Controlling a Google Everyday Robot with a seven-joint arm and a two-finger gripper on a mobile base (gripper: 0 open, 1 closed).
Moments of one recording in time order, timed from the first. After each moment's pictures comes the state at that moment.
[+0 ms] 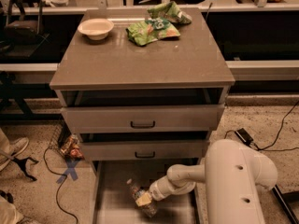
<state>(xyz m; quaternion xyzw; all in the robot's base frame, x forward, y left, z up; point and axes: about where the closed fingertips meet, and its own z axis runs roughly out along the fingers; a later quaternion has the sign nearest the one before) 0.493 0.025 0.199 -0.35 0.87 0.34 0.12</state>
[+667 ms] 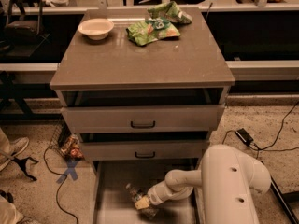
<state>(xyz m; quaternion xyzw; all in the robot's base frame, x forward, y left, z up) 0.485 0.037 0.169 -0.32 0.87 0.35 0.11</state>
